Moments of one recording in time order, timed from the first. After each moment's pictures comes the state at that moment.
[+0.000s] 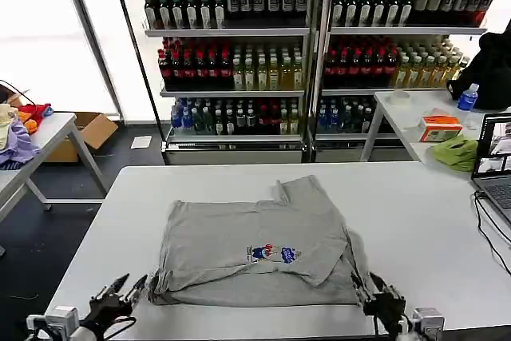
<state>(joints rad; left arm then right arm) 1.72 -1.19 -0.85 -2.19 -0.46 0.58 0.09 -1.63 1.14 0.65 2.22 0.51 -0.51 0.04</state>
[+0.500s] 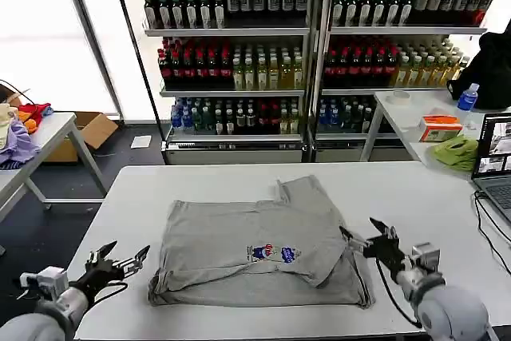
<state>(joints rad) 1.49 -1.02 -0.79 -2.03 -0.57 0.58 0.18 -1.12 1.03 0.52 1.88 0.50 -0.56 -0.21</state>
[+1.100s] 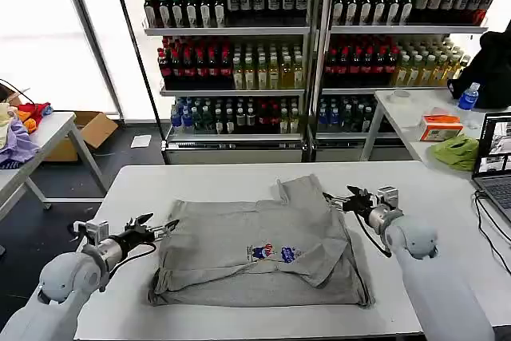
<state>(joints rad) 1.05 -0.92 -0.46 -1.66 -0.63 0.57 0.26 -0.70 1.13 0.32 1.37 0.41 -0.56 -0.28</state>
